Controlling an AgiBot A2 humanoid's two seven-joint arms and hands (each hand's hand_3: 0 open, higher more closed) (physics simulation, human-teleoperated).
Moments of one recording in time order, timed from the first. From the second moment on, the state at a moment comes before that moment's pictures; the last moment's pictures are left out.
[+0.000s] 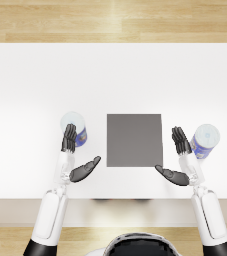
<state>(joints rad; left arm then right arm) 0.19 1.21 0.20 -1.80 1.00 0.10 0.10 0.19 -1.21 0.20 1.80 1.00 0.10 -0.10</state>
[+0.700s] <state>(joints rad) 0.19 1.21 0.20 -1.80 1.00 0.10 0.10 0.19 -1.21 0.20 1.80 1.00 0.10 -0.10</state>
